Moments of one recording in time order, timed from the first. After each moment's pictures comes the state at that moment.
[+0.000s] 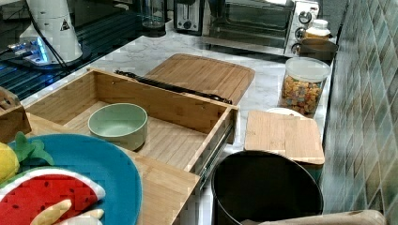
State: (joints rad) arm -0.03 0.05 -0.03 -1.97 -0.06 0.49 -0.26
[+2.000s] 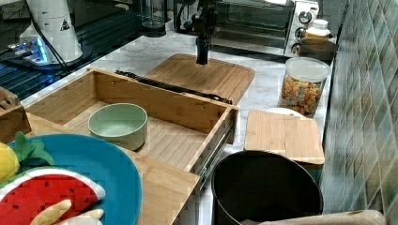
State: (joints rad) arm 0.05 0.11 0.02 -2.30 -0.32 0.84 -0.48
